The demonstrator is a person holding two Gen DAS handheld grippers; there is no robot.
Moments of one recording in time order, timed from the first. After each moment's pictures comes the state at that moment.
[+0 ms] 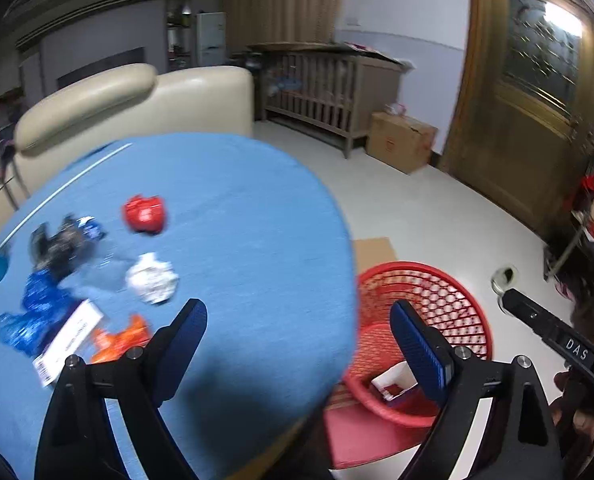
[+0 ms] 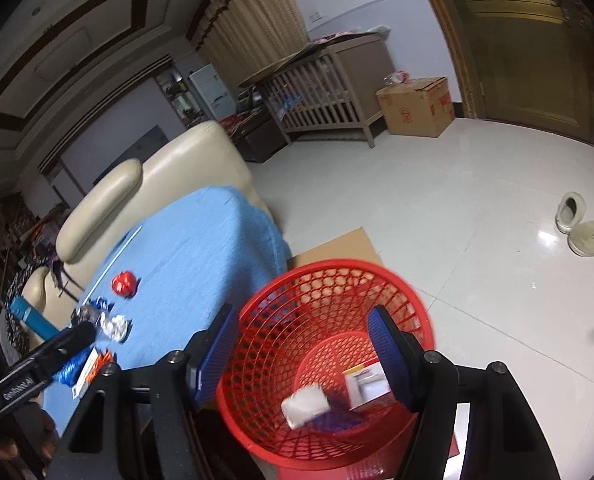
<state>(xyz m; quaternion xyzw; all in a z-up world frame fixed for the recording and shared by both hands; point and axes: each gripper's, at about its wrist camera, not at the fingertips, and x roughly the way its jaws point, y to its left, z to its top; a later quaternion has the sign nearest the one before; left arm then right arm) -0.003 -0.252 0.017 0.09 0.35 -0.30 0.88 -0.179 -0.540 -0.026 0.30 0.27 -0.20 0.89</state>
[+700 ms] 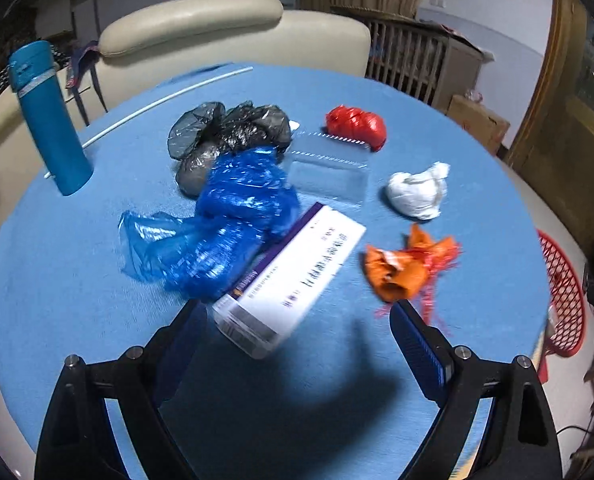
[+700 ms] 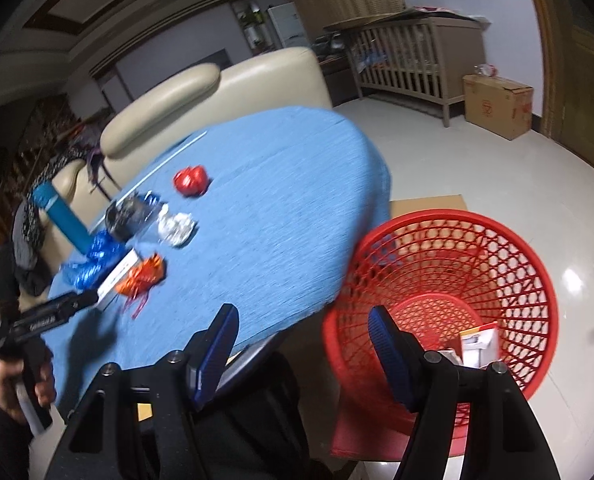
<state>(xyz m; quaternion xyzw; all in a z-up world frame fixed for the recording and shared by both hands) 0.105 -0.056 -0.050 0.08 0.43 -0.21 0.87 -0.101 -0.417 -0.041 0.20 0.36 -0.08 0.91</state>
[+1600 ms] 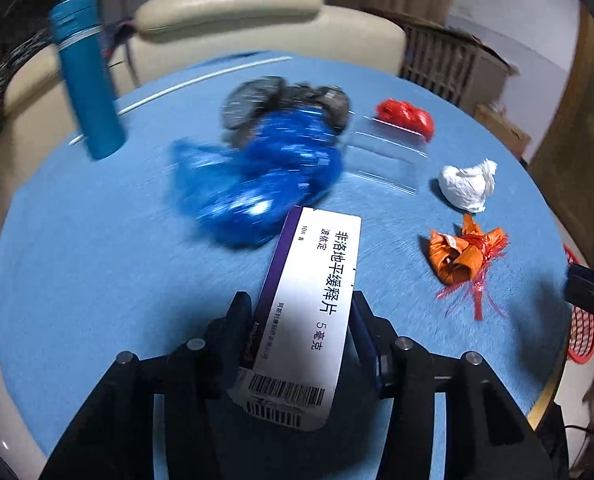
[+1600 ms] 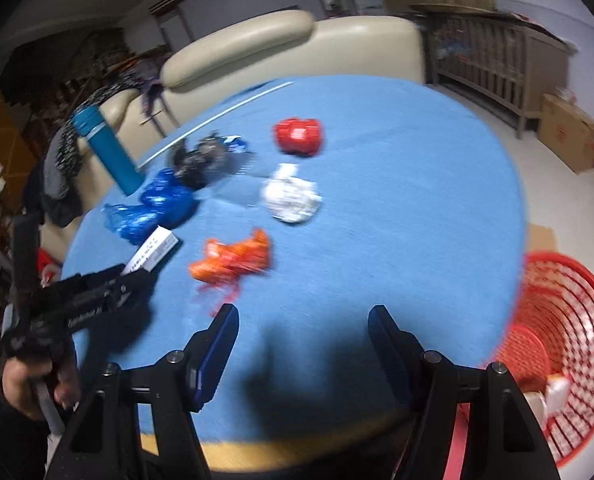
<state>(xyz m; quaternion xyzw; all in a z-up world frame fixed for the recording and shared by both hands) 0.101 -0.017 -0.062 0.04 0.44 -0.16 0.88 -0.002 -0.314 -0.037 0.13 0.42 0.03 0.90</state>
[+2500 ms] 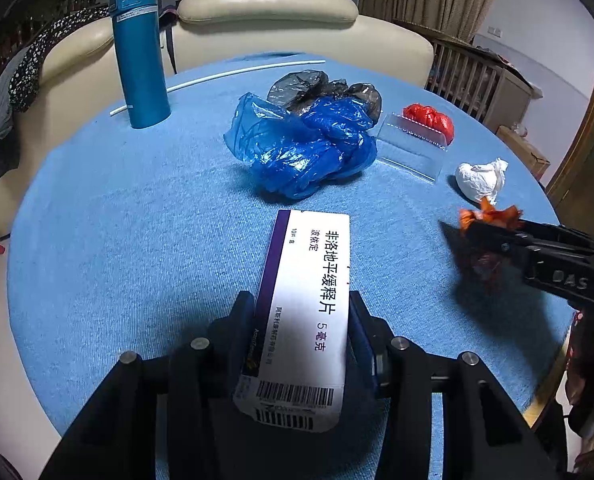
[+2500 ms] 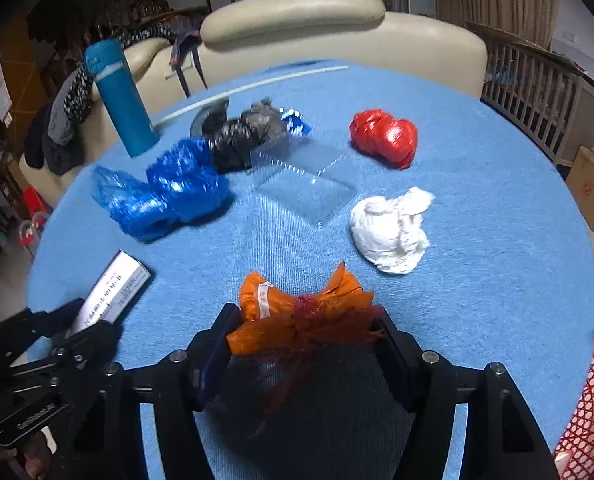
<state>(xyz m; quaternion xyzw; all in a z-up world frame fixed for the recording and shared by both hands) 0.067 0.004 -0.066 0.02 0.43 -0.12 0.89 0.074 -0.250 -0.059 0.04 0.43 0.06 0.90</state>
